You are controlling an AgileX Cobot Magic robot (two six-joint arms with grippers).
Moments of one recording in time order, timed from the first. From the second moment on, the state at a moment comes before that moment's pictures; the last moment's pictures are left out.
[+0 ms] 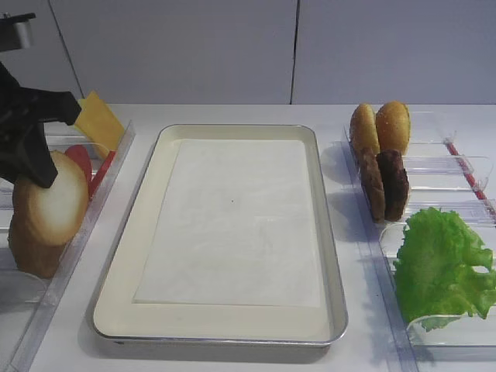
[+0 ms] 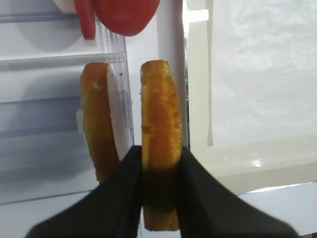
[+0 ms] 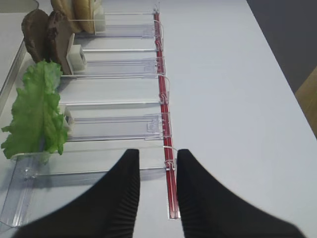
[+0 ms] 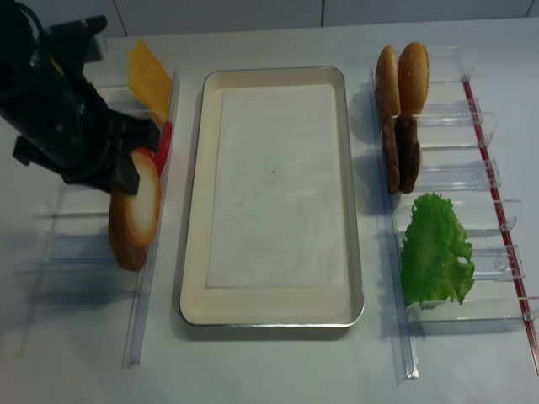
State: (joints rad) left arm -0.18 1.41 -1.20 -0.16 1.23 -0.07; right arm -0.11 -0.02 -0.47 0.04 1.14 -0.05
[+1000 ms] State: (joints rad) left arm -0.30 1.54 -1.20 -0.80 1.21 0.21; right arm -0.11 -0.02 -0.47 0.04 1.14 -0.05
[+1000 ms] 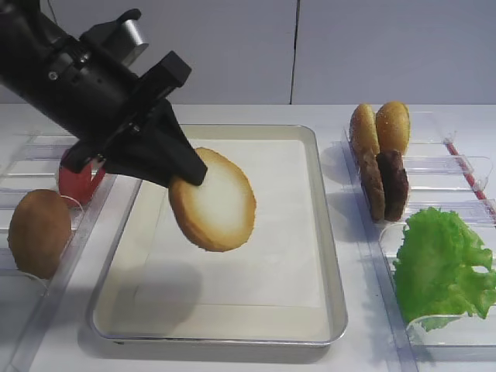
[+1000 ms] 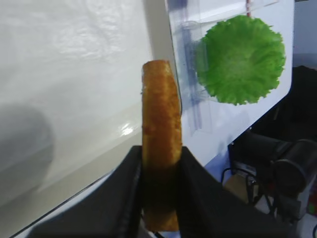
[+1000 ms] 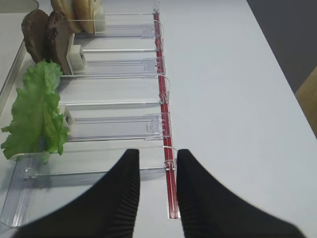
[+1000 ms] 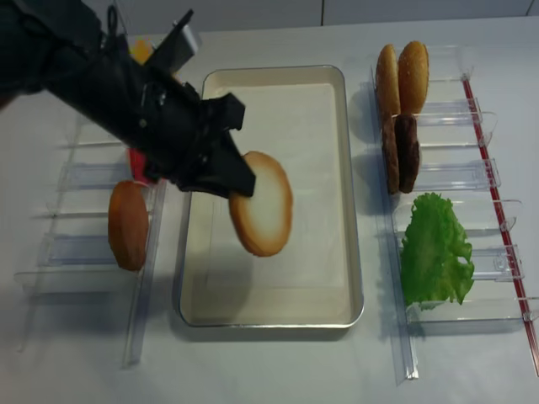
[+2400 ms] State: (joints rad) left arm -0.30 1.85 -1.21 -0.89 1.08 0.41; right arm -0.11 -0.02 -0.47 0.04 1.14 -0.05
